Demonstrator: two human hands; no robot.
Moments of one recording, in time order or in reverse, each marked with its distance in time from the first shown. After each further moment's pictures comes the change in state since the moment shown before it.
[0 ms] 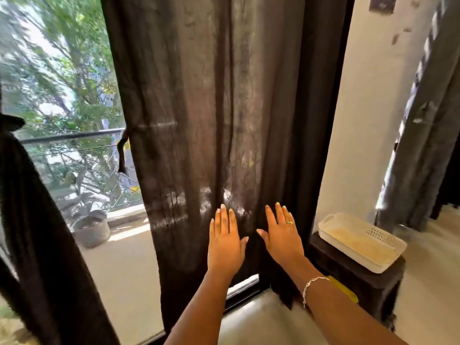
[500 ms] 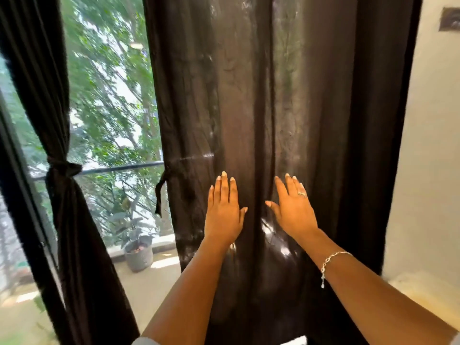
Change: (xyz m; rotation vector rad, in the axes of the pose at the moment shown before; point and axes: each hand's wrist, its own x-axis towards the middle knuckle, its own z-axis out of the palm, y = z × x) left_hand 0.137 -0.065 -0.094 0.206 0.346 -0.018; right_hand 0.163 -0.057 -0.069 0.131 0.244 -0.220
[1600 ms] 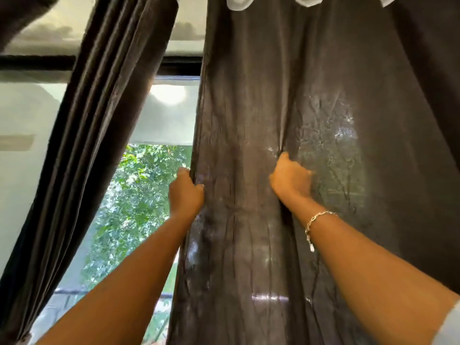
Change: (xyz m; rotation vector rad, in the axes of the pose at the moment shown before) left_hand 0.293 -0.117 -0.194 -0.427 0.797 -0.433; right_hand 0.370 -0.113 -0.165 0.301 0.534 -0.030
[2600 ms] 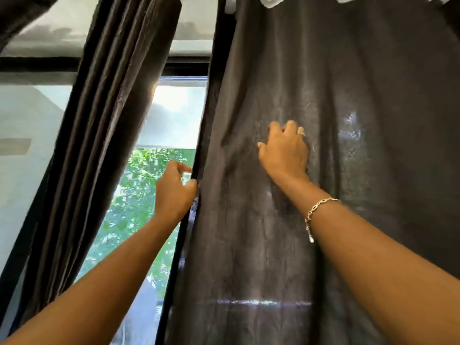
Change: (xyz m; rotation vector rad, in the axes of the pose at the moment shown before) left_hand 0.021 -0.027 -0.023 -0.126 0.036 0.156; right_hand 0.007 -0.049 -0.013 0.091 0.278 -0.173
